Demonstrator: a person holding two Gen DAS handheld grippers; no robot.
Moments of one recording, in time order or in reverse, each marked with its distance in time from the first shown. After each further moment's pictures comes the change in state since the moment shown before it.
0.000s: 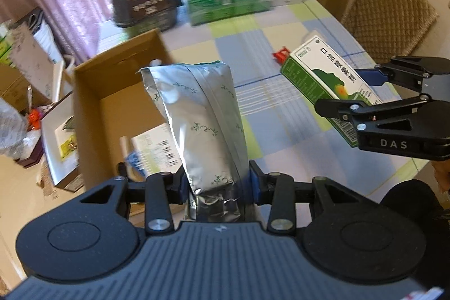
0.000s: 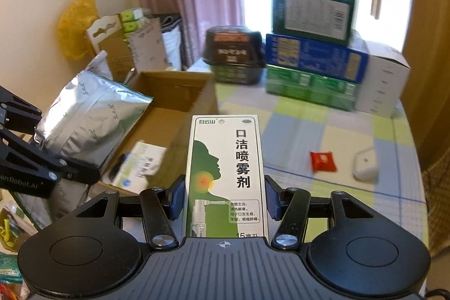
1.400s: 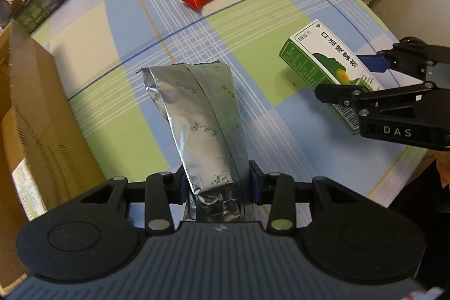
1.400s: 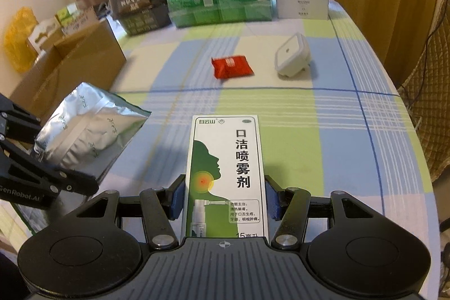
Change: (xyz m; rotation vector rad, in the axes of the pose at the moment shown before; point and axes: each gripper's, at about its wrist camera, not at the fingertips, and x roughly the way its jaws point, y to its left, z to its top) left arm 0.169 -0.142 0.031 0.208 0.204 -0.105; right arm 0.039 -0.154 -0.125 0.254 0.091 -0.099
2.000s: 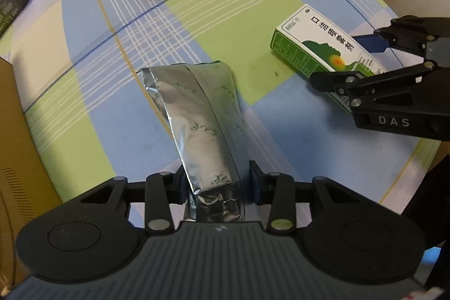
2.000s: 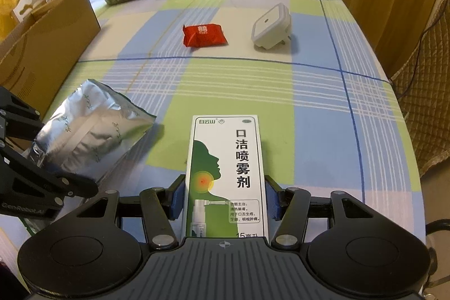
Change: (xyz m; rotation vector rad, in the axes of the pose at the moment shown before) left arm 0.065 -0.031 0.014 0.063 0.038 -0.037; right arm 0.031 -0.029 -0.013 -0.062 0.092 -0.088
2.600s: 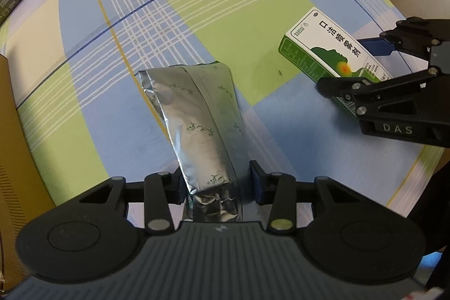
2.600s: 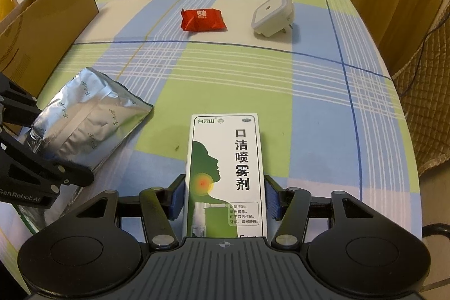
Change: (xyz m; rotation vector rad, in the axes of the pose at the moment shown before) left arm 0.017 -0.002 0.001 -0.019 0.013 -0.007; right arm 0.012 -0.003 -0.004 -0.054 0.051 -0.026
